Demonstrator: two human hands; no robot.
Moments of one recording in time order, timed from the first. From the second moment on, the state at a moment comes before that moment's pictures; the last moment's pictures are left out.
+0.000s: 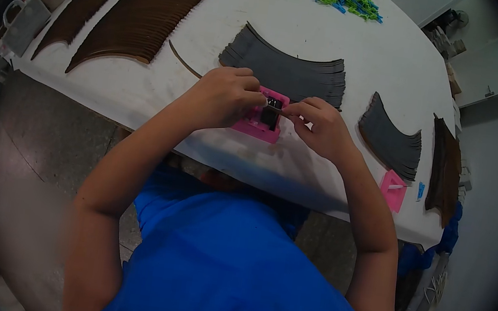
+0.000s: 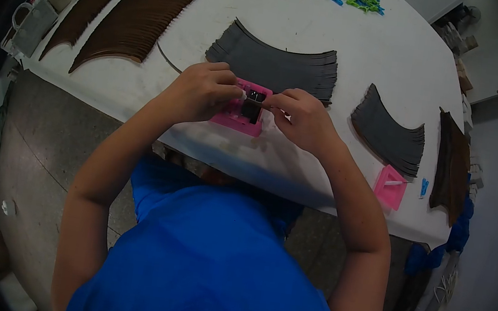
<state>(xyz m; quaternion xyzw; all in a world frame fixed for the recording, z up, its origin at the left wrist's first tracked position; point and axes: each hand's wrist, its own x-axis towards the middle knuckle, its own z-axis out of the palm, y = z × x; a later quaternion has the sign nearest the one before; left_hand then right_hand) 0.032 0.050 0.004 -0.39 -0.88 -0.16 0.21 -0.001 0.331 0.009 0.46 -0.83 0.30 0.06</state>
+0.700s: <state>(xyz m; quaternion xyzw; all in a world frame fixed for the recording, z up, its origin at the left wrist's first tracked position) 0.025 0.065 -0.003 -0.41 -0.85 -0.22 0.23 0.035 0.497 0.014 0.30 -0.93 0.22 0.09</state>
